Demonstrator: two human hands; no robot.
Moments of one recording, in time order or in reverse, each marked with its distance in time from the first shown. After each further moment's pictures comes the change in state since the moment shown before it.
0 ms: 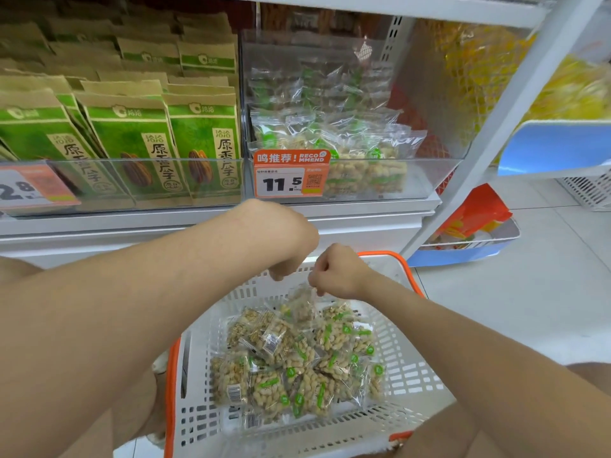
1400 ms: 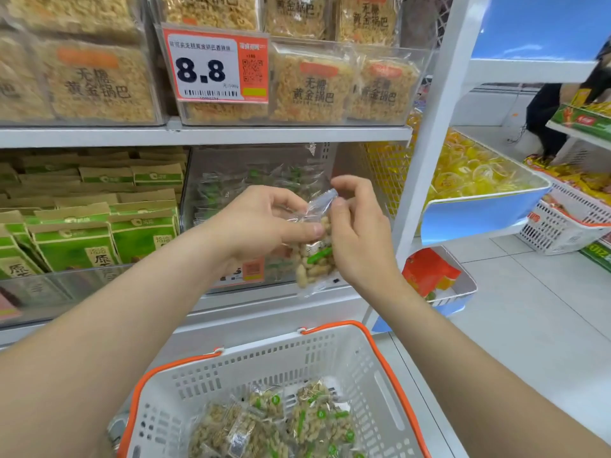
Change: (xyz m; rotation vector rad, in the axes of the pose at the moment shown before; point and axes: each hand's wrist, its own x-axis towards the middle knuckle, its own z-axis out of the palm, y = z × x) left_hand -0.015 -0.016 -0.089 -1.606 0.701 0.249; right_hand -0.072 -0.064 -0.163 0.320 0.962 -0.466
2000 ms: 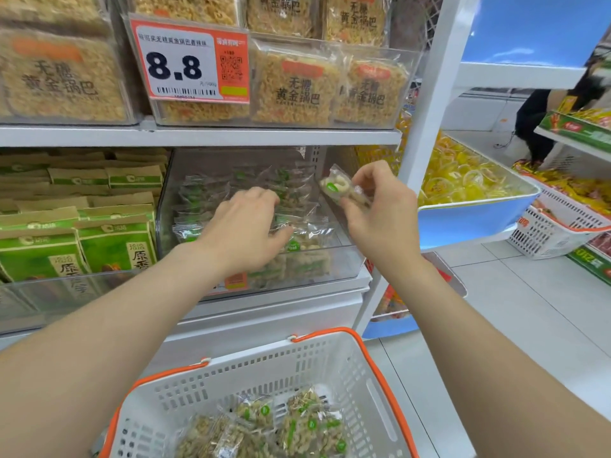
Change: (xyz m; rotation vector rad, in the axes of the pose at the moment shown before) left_hand 0.047 -0.027 0.002 1.038 0.174 0.220; right_hand 0.056 0.051 -0.030 -0.359 0.109 -0.270
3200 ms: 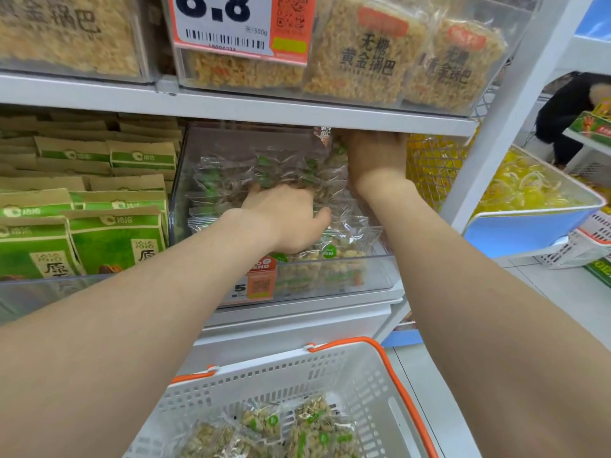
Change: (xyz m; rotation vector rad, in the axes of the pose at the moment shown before) left_hand 0.059 -0.022 0.025 0.016 -0.196 -0.051; right_hand 0.106 0.010 0.114 -0.850 -0.310 -0.102
